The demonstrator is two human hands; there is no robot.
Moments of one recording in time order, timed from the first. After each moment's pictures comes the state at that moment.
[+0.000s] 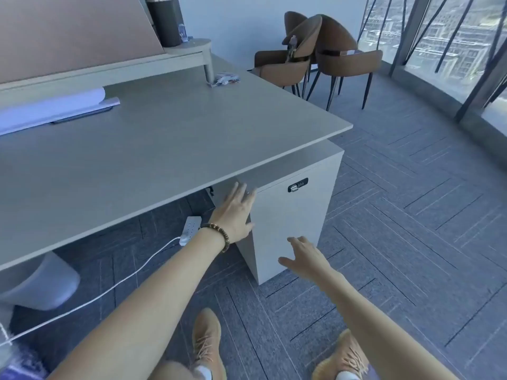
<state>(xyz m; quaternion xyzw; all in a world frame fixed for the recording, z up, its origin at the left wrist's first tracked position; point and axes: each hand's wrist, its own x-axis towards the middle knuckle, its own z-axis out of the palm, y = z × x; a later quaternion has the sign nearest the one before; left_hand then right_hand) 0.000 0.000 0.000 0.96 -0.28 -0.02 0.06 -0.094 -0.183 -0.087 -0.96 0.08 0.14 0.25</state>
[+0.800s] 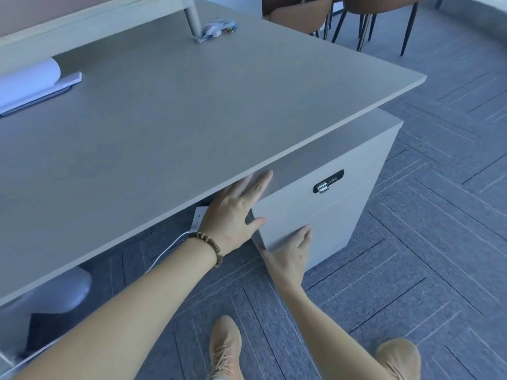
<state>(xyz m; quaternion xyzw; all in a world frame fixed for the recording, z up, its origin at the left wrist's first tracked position) 0.097 -0.009 -0.056 0.94 -0.32 0.07 0.11 0.045 -0.108 -0.227 -0.82 0.33 -0.03 0.47</state>
